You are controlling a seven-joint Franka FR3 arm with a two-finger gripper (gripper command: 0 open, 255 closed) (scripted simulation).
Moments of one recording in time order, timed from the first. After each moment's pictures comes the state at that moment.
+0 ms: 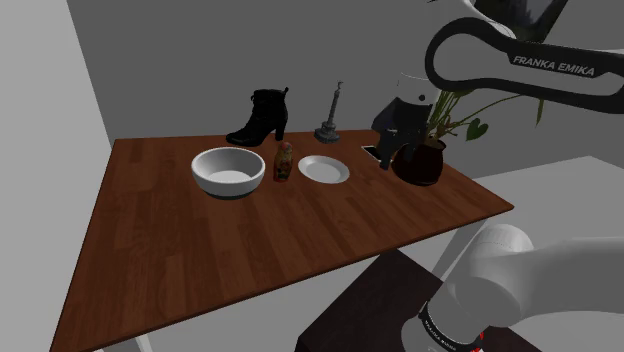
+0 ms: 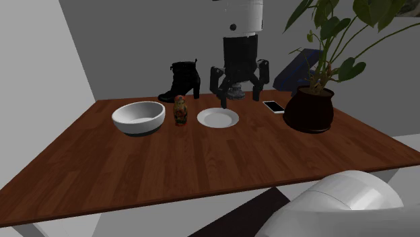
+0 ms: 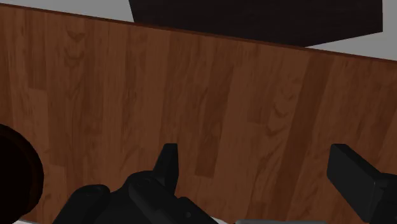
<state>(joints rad) 0.01 -0.82 -0.07 -2.42 -0.12 1.54 0.14</state>
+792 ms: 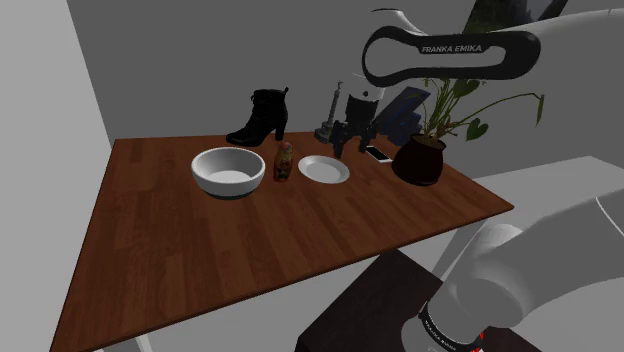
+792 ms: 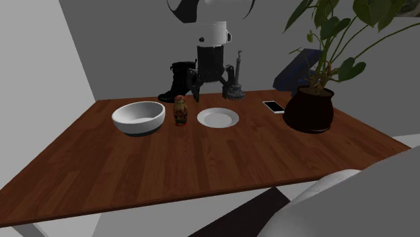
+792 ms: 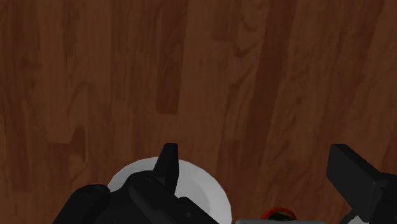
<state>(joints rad) 0.03 -0.45 -0.08 -2.24 -0.05 1.77 0.17</state>
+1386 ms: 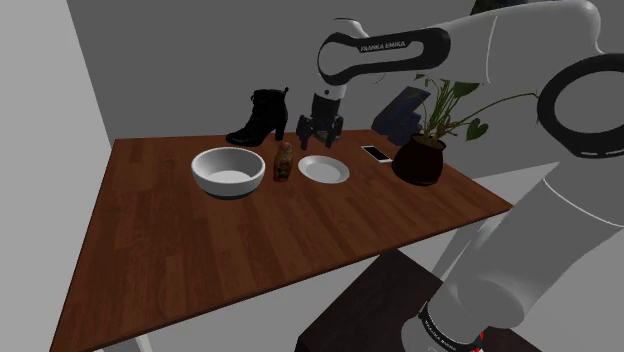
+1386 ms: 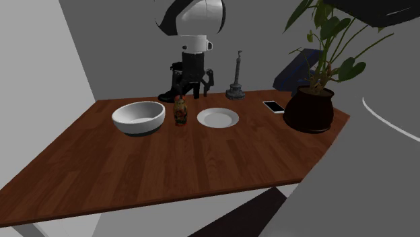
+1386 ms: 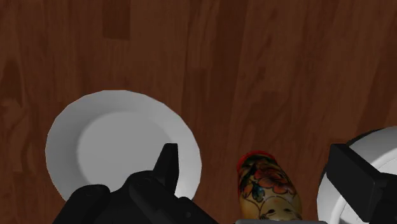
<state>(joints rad) 0.05 -0.12 -0.10 -2.00 0.03 1.88 0.17</state>
